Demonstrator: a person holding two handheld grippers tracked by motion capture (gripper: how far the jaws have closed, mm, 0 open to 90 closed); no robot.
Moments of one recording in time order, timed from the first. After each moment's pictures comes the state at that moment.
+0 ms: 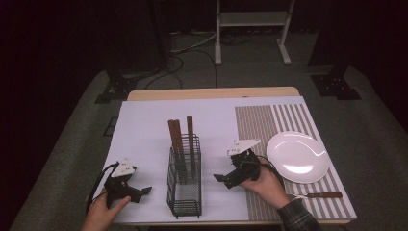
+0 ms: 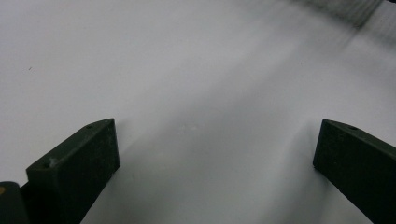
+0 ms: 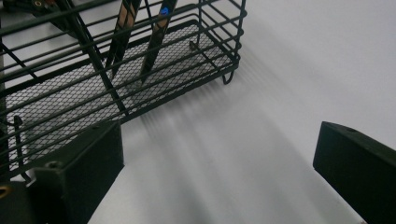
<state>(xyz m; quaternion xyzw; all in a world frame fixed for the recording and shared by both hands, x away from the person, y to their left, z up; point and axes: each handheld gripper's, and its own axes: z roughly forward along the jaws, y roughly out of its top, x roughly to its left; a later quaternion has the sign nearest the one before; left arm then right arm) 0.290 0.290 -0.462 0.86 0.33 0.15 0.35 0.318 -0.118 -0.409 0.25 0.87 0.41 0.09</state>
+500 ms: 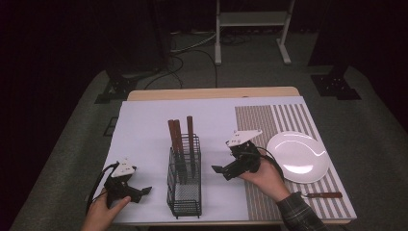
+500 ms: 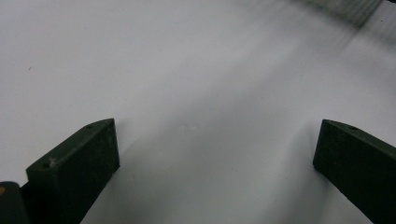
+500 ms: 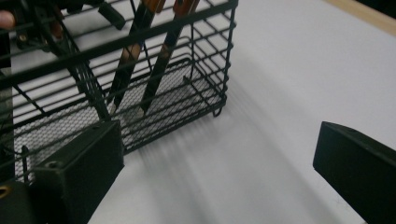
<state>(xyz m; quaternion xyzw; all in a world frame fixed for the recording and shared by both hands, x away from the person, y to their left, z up) 0.290 0.290 -0.462 0.86 0.33 0.15 0.35 0.328 -0.116 -0.382 0.24 0.86 0.44 0.10</state>
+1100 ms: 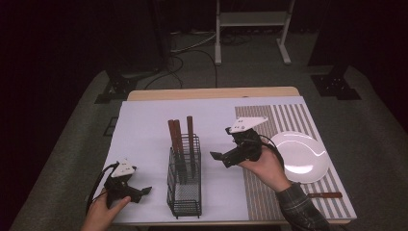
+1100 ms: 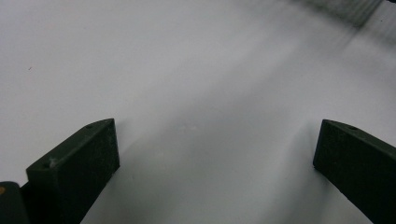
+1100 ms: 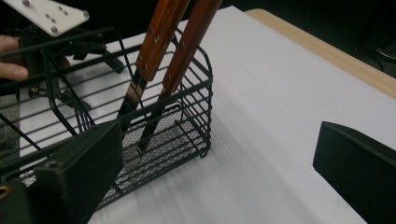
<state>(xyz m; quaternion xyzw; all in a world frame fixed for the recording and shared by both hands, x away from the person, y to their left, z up) 0.290 0.290 -0.463 0.86 0.33 0.15 0.35 0.340 -0.118 -0.346 0.24 0.84 0.48 0.12</state>
